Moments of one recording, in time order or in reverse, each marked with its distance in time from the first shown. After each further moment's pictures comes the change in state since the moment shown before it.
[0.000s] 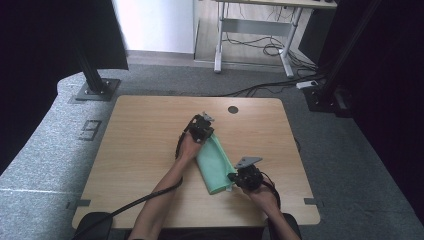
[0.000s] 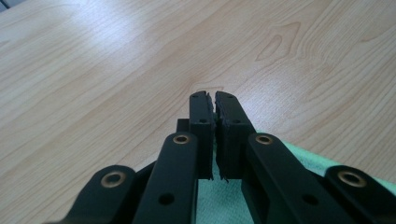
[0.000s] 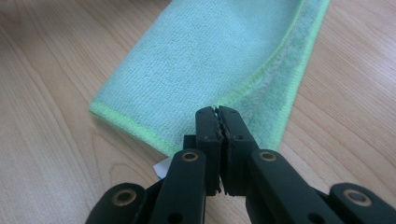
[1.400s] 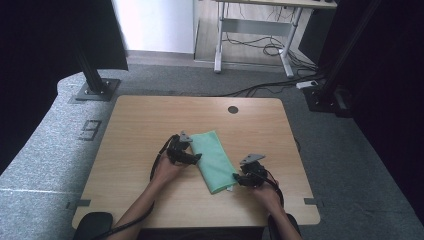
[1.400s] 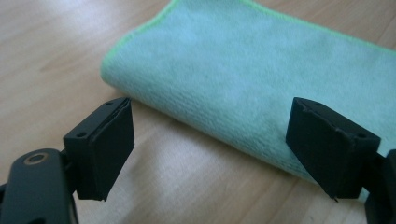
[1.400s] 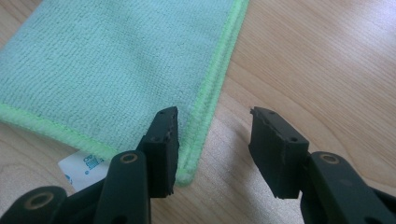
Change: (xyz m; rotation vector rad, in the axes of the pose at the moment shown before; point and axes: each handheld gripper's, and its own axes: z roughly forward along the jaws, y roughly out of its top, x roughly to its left) left arm -0.005 -0.091 -0.072 -0.003 -0.049 -0.031; right arm -0.026 -0.013 0.012 0.056 -0.141 0.061
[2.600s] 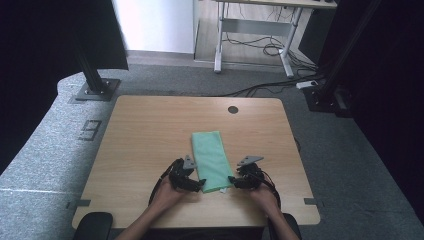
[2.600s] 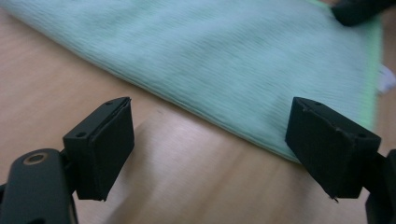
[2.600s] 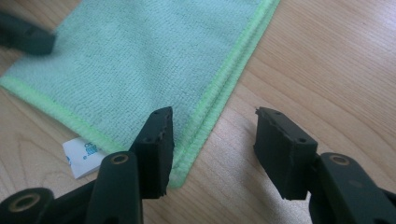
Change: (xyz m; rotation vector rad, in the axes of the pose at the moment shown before) left arm -0.073 -0.044 -0.030 0.026 -0.075 0.079; right arm 0.010 -0.001 0.004 -0.017 0.063 0.044
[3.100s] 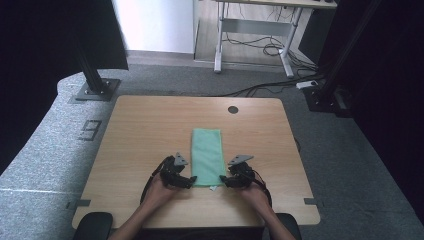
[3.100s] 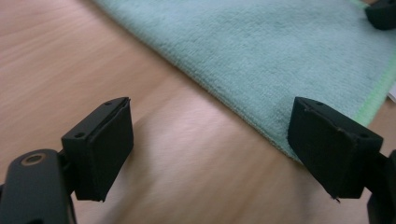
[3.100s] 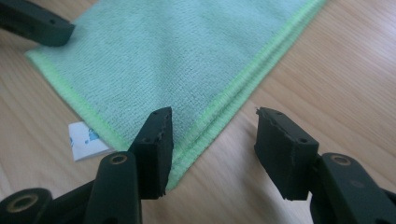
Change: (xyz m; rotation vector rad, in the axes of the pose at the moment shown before) left arm 0.038 -0.010 -0.012 0.031 0.062 -0.056; right arm 0.020 0.018 0.018 -0.013 0.015 -0.028
